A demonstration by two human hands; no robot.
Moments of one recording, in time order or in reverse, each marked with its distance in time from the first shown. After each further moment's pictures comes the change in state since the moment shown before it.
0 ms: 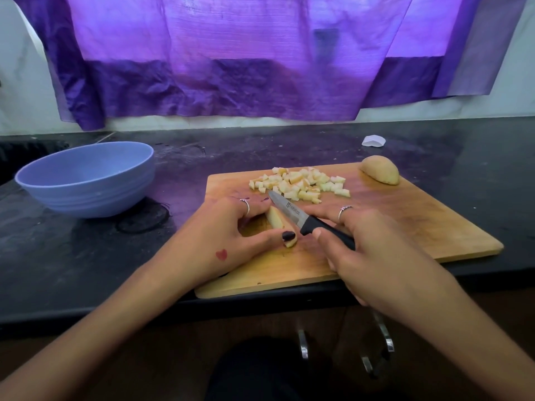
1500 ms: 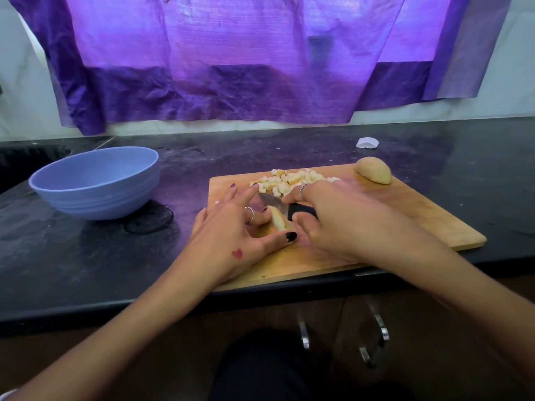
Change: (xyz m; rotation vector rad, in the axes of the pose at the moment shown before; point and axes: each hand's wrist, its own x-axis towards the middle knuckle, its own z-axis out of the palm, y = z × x) left_hand -0.004 0.006 0.008 -0.007 -0.051 -0.212; right_hand 0.027 -0.038 -0.011 -0.371 -0.139 -0.004
